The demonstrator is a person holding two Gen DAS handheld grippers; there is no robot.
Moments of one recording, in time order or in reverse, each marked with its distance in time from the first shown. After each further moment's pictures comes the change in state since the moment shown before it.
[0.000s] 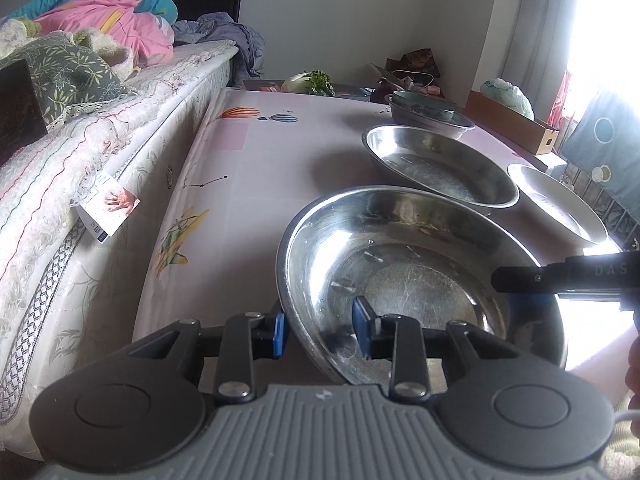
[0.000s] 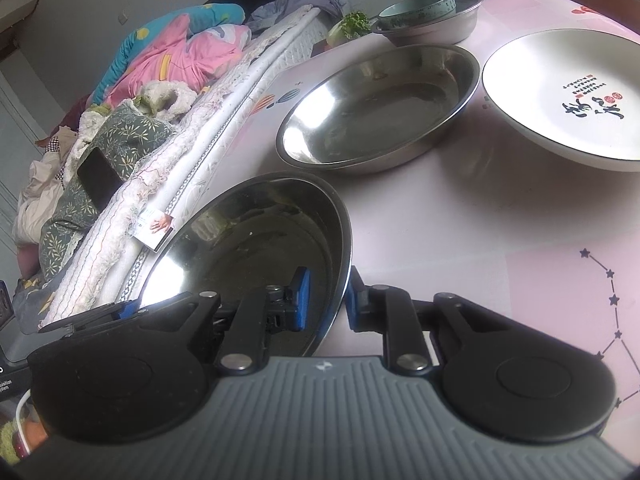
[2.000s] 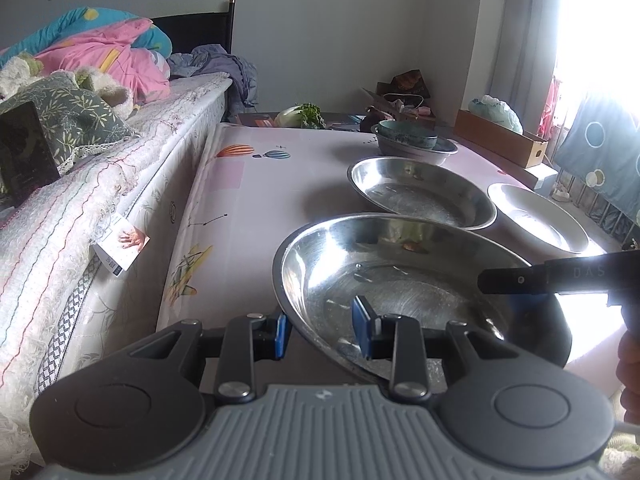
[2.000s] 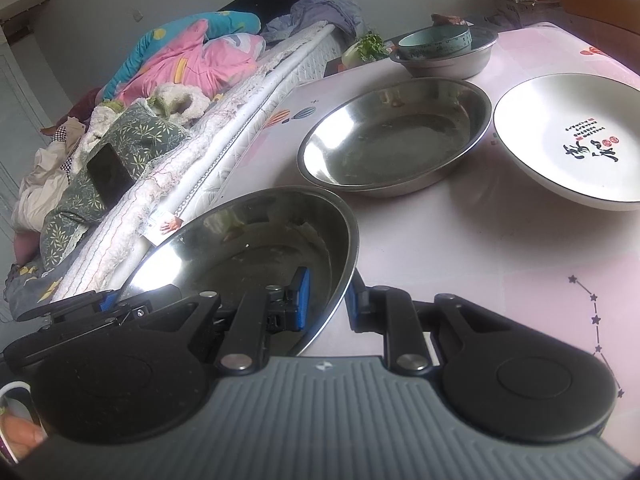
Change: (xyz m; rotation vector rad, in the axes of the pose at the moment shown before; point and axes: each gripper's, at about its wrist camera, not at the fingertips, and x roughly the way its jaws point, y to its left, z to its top) left arm -0.035 -0.011 0.004 0.051 -0.085 0.005; right arm -0.023 0.014 0.001 -0.082 -0.051 -0.008
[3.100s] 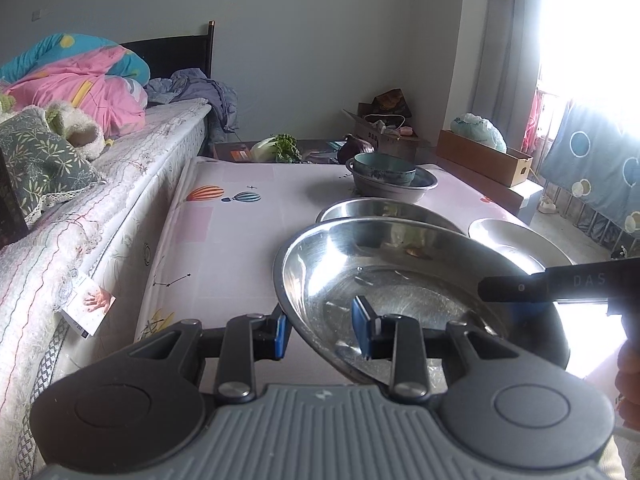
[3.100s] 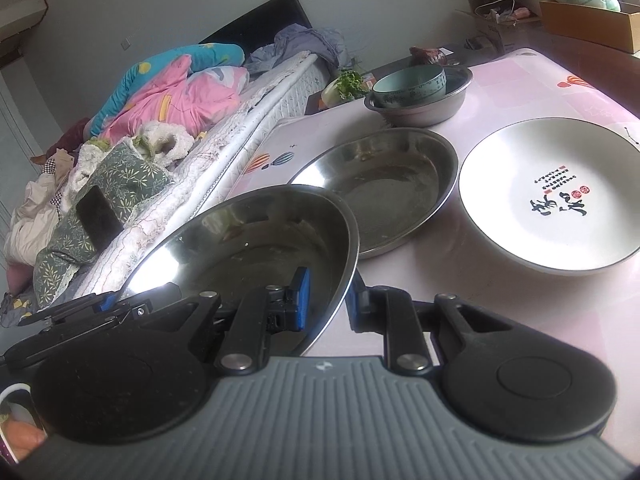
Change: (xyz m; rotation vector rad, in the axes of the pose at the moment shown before) left arm 0.020 -0.023 0.042 0.034 -0.063 -0.047; right arm -0.018 -0.020 0.036 0.036 -0.080 -0.040
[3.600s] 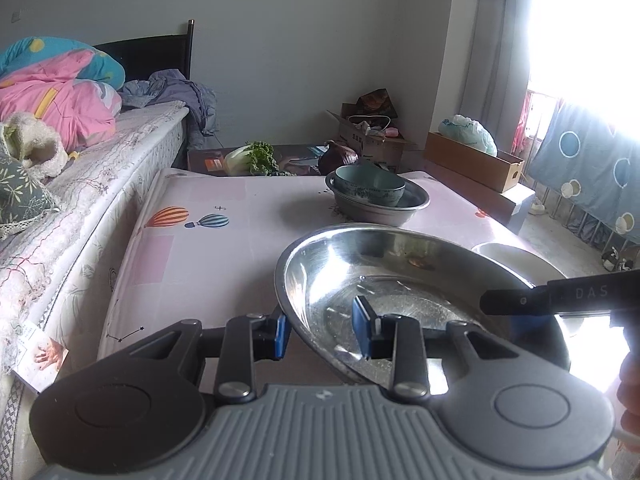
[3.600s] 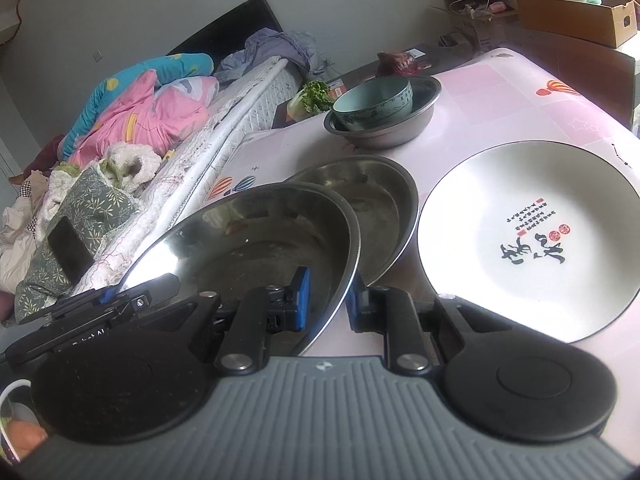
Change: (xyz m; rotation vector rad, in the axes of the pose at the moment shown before) left arm 0.058 -0.014 0.040 0.013 0.005 -0.050; right arm 0.024 -0.034 0.044 0.053 0.006 -0.063
